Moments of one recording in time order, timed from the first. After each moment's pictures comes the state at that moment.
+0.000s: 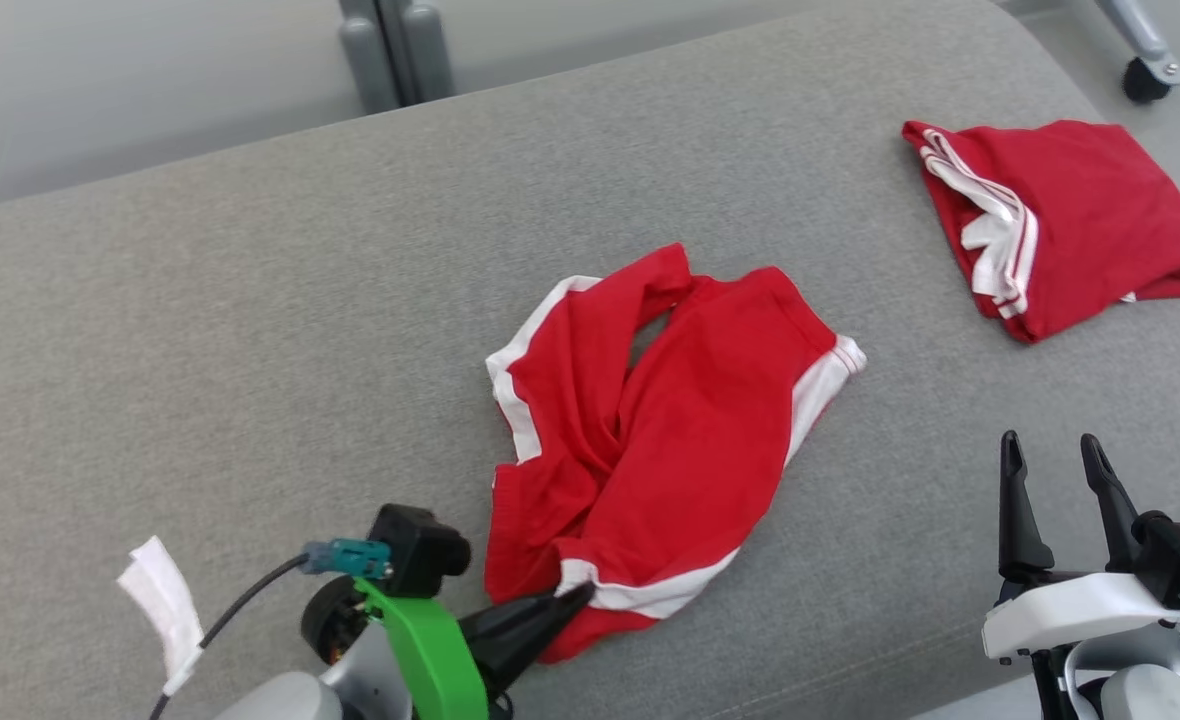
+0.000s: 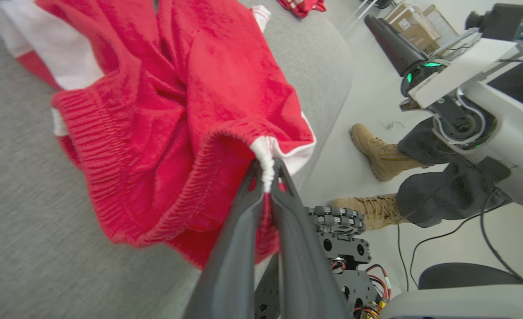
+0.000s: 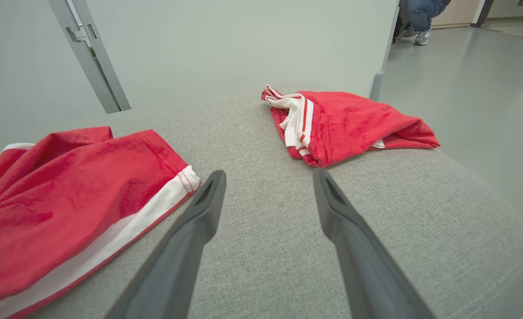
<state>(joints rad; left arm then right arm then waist) -0.34 0.52 -0.93 -0.08 -1.05 -0.13 0.23 -0.02 -0.05 -0.15 0.20 0.14 0.13 -0.26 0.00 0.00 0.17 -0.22</state>
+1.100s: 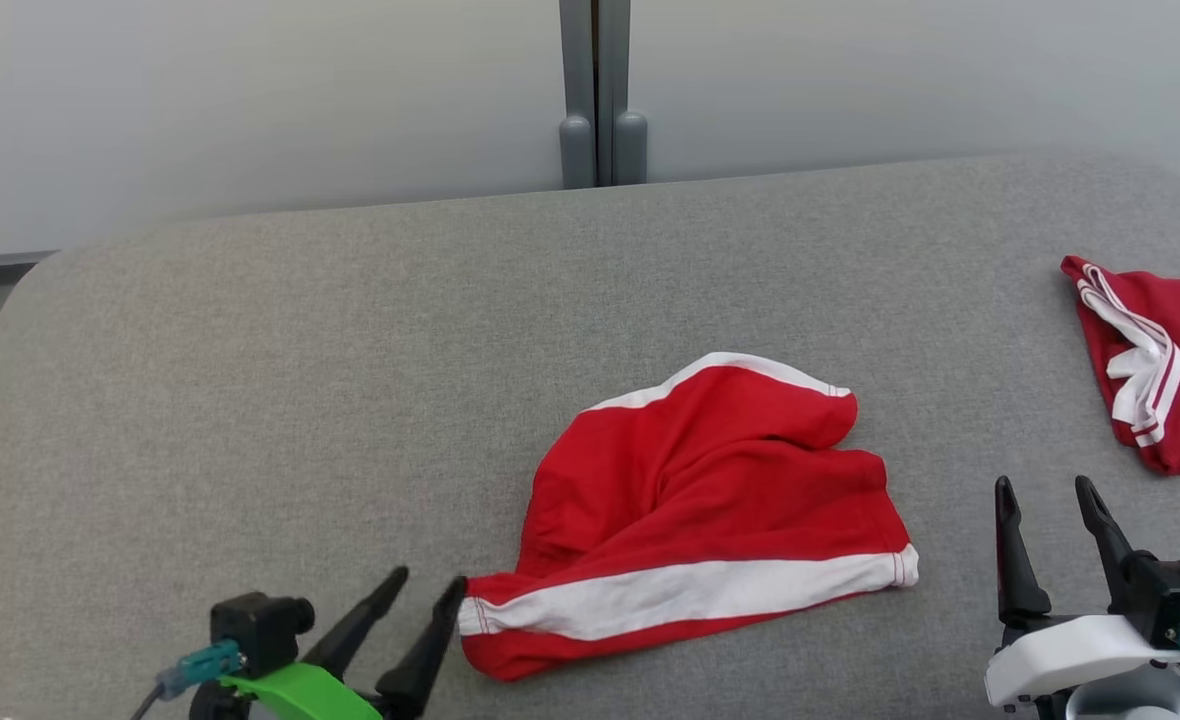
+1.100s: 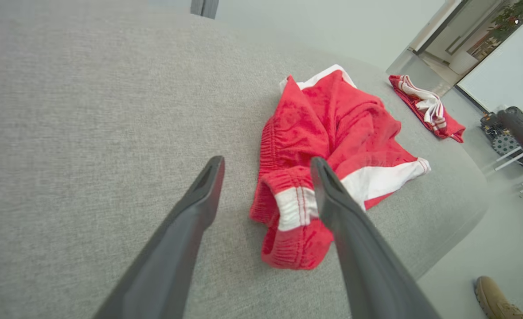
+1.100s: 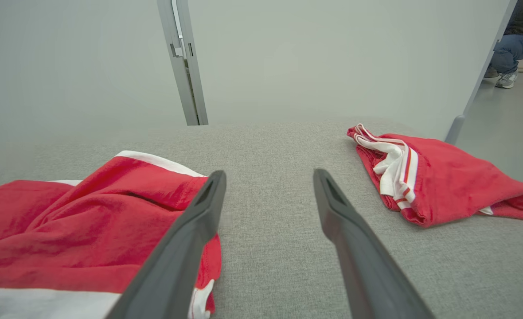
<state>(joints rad) -0.21 0.52 -0.90 0.25 -1.07 -0.07 -0.26 0.04 -0.05 -0.15 0.20 0.07 0.13 -0.26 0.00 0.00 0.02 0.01</state>
